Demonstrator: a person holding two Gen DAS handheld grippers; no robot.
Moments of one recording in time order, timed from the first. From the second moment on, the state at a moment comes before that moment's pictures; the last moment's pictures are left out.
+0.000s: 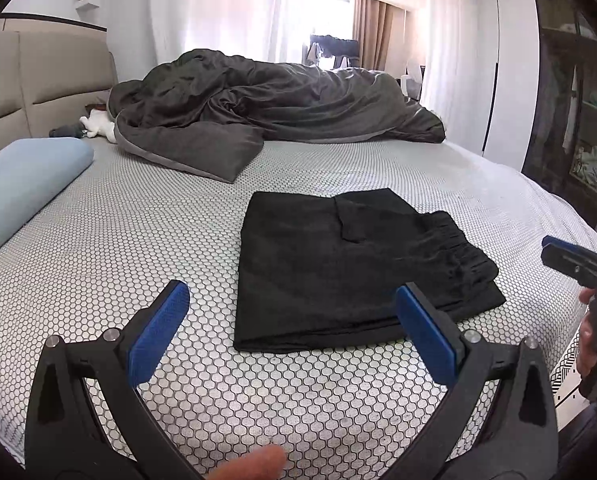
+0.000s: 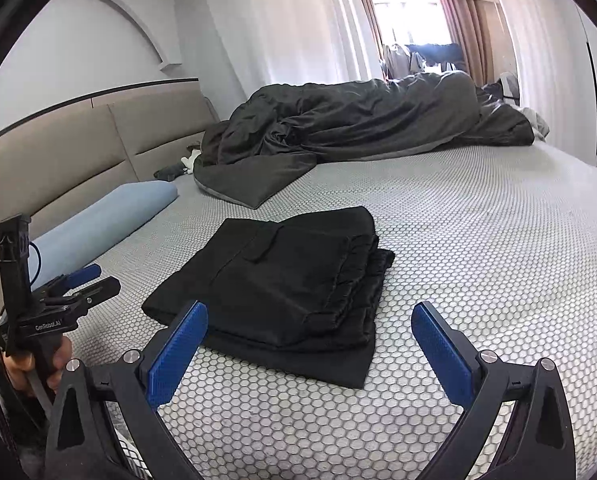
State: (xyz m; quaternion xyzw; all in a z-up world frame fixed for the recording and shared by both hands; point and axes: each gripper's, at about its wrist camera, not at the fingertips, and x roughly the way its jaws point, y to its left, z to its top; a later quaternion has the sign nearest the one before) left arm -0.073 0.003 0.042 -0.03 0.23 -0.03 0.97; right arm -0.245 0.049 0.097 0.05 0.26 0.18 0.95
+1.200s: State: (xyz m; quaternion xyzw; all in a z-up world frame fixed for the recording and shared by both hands) left arm -0.060 0.014 0.029 -0.03 0.25 -0.02 0.97; right arm -0.222 0.077 0.079 0.02 0.27 0.19 0.94
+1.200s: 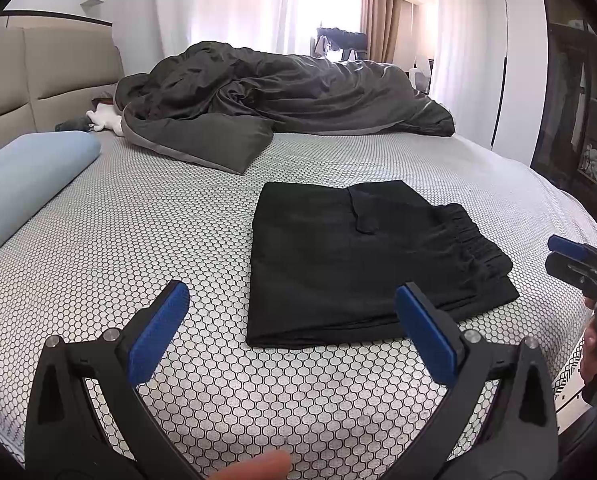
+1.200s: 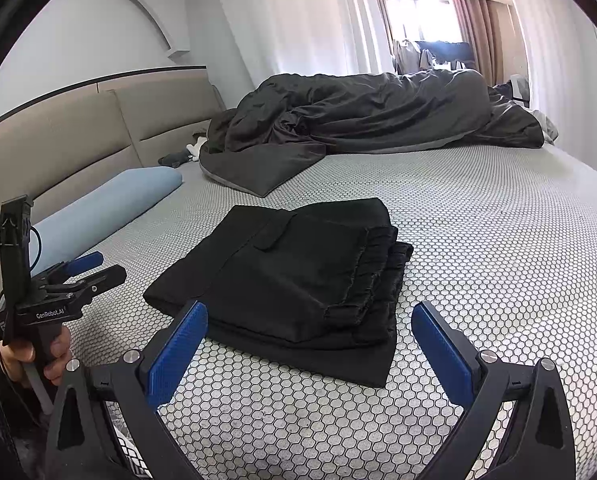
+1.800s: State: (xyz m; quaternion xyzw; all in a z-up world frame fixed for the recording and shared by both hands) left arm -0.059 0.014 0.027 -0.02 0.25 -0.02 0.97; right arm -0.220 0.078 0.077 0.02 0.27 0.18 0.95
